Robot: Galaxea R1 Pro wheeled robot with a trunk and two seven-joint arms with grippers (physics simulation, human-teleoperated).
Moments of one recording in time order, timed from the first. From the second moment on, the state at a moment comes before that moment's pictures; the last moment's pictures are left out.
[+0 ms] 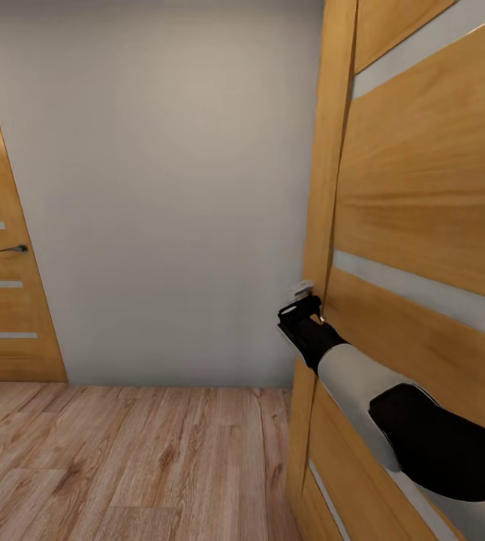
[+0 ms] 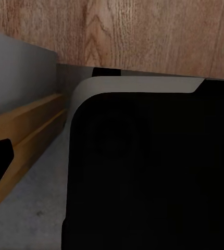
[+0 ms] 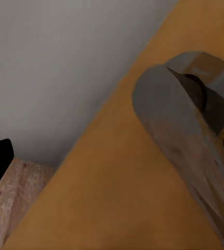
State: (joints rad) left arm 0.00 0.01 0.01 -0.04 0.07 -0.08 0.01; right arm -1.20 0.17 0.39 -0.30 0.09 0.44 -0.41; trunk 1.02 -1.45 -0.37
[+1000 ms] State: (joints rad) left arm 0.00 0.00 0.01 -0.04 0.07 -0.08 0.02; right arm -1.21 0.17 0.40 -0.28 0.09 0.43 -0.40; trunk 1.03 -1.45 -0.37
